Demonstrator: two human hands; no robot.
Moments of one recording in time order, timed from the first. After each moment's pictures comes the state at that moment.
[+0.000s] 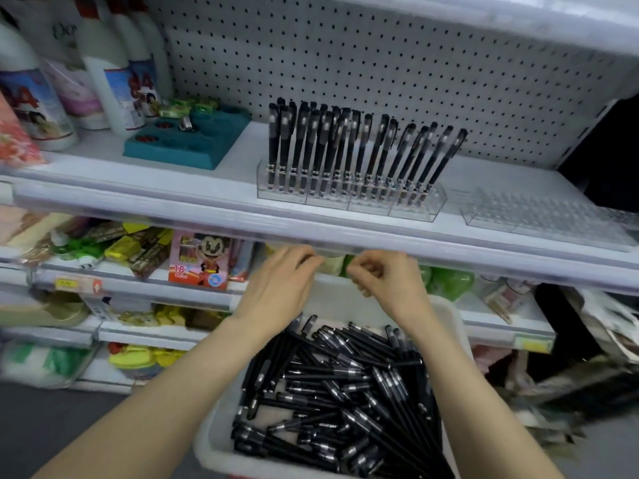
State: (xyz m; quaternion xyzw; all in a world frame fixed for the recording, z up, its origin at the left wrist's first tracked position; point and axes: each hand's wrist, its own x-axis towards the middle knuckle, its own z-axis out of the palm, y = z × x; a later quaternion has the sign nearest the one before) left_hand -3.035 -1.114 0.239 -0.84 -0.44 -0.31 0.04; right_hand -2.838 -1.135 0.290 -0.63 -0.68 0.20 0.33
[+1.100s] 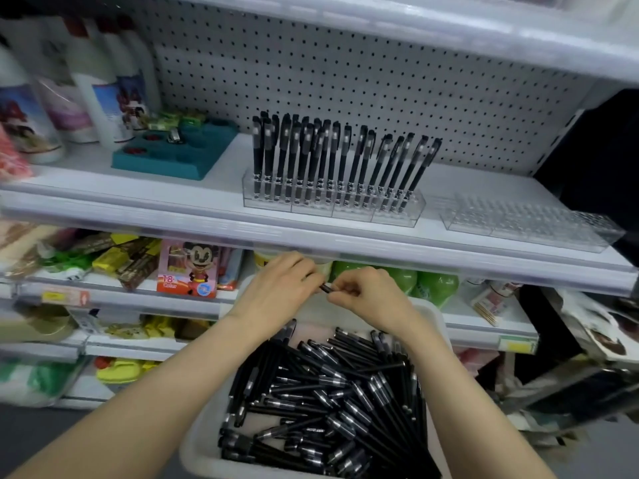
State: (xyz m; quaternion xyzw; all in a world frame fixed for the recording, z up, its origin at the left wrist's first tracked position) left_hand -3.021 -1.108 0.244 -0.89 -0.34 -0.25 0.15; right_hand -2.830 -1.141 0.288 -0.61 -0.75 0.20 0.16
